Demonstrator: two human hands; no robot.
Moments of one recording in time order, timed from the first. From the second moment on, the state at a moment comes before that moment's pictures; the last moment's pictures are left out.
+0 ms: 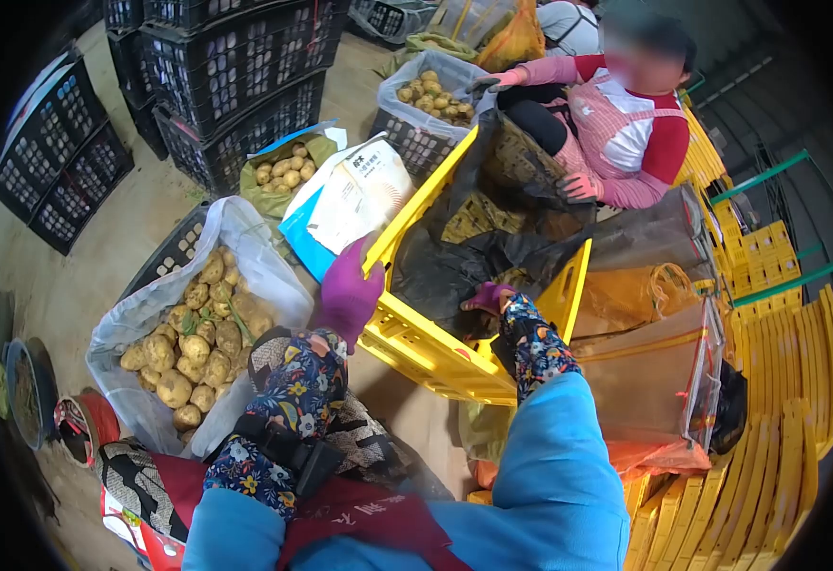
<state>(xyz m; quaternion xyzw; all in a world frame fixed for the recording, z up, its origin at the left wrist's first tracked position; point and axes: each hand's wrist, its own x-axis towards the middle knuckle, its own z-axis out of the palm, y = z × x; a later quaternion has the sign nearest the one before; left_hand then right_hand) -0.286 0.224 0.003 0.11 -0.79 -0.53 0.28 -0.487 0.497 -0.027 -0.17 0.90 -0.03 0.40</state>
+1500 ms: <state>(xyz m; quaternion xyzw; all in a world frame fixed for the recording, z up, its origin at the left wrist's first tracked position) -0.238 0.184 0.048 -0.03 -0.95 -0.18 0.27 -0.176 0.642 -0.014 -0.02 0.95 -0.26 -0.17</state>
